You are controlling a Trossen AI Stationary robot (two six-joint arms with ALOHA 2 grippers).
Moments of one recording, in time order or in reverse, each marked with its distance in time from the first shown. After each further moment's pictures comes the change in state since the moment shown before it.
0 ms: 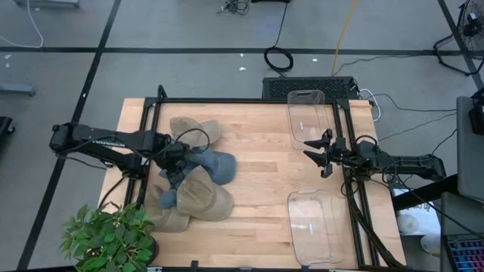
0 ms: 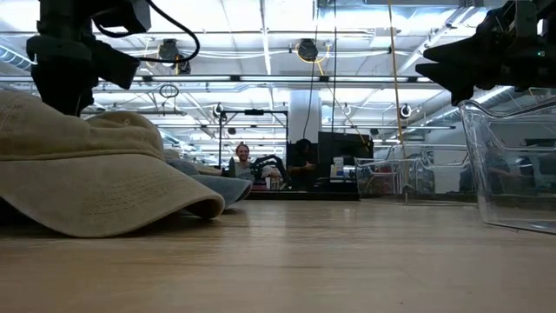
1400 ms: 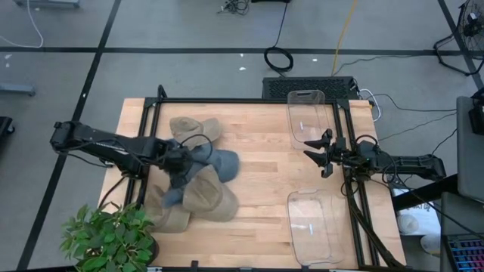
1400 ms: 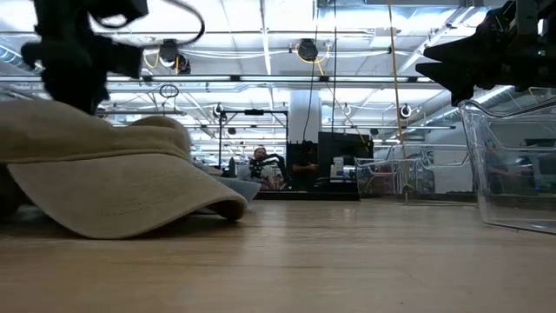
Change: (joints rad) left arm -0.085 -0.001 -0.002 0.144 -0.131 0.101; right arm 0.000 0.000 0.000 0.005 -0.003 0.020
